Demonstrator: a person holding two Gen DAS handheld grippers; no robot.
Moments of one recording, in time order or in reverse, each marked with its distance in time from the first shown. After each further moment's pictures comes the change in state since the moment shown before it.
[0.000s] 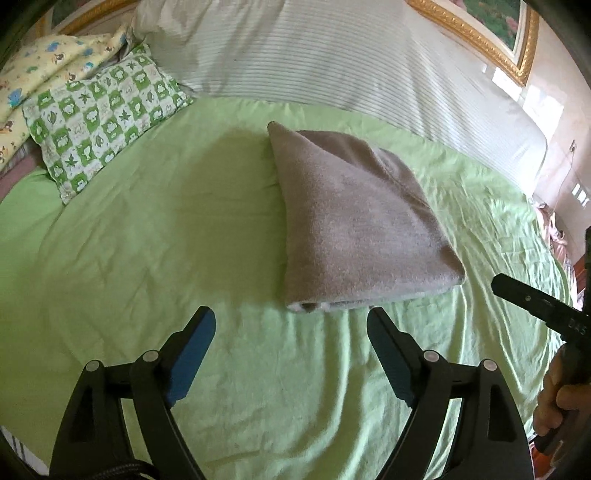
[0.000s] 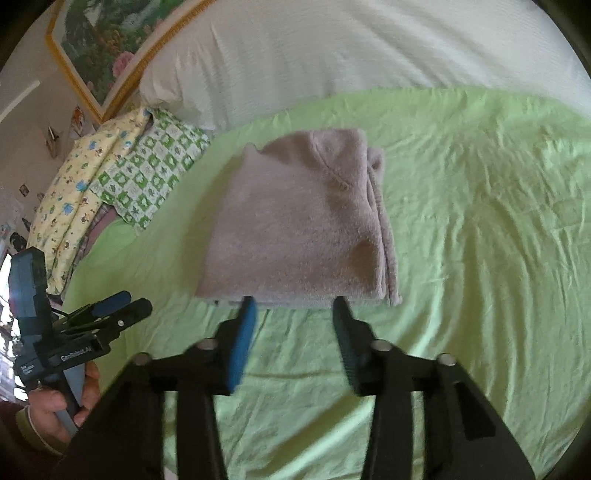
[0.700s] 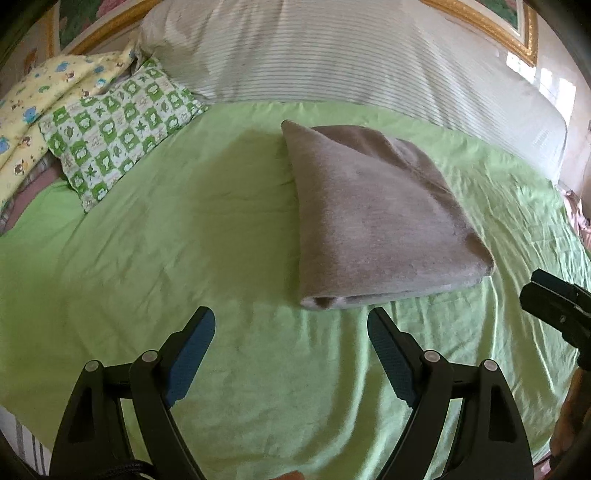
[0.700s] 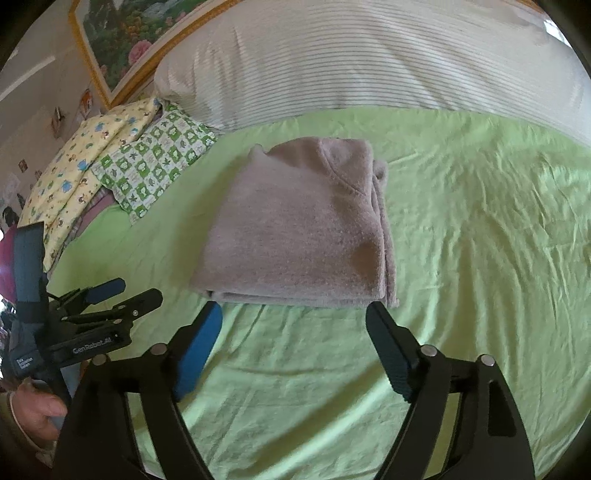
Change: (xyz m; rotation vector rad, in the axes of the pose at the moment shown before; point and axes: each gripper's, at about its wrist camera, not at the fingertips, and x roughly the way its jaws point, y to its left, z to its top) left arm 0.015 -0.023 -0.010 0.042 -0.029 0.136; right arm 0.000 0.012 -0.018 -0.097 -0.041 -0.051
